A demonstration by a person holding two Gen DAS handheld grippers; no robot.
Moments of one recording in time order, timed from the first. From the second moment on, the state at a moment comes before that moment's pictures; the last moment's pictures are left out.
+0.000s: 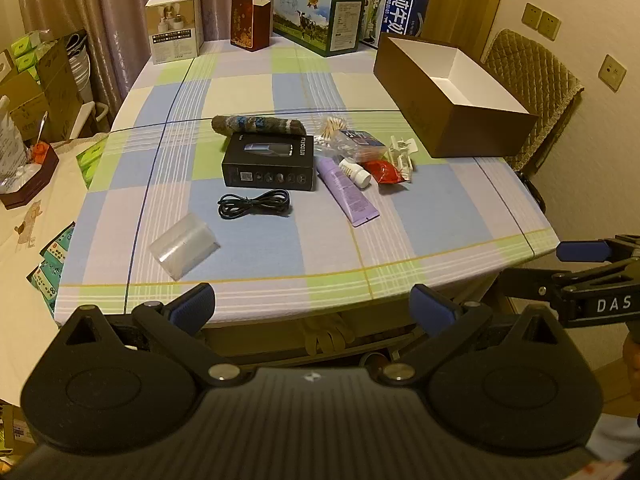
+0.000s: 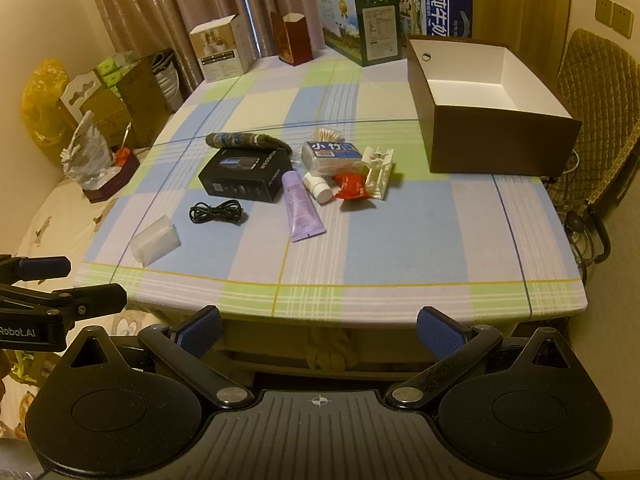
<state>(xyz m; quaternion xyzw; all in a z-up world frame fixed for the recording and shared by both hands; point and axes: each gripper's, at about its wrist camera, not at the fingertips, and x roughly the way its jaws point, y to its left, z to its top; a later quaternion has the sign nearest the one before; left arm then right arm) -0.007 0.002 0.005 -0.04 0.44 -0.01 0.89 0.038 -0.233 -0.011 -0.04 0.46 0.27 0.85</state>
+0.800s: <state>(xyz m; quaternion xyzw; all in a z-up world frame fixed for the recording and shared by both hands) -0.010 0.002 0.005 -0.04 0.45 0.00 0.89 0.036 -0.230 -0.011 -0.04 0.46 0.27 0.85</state>
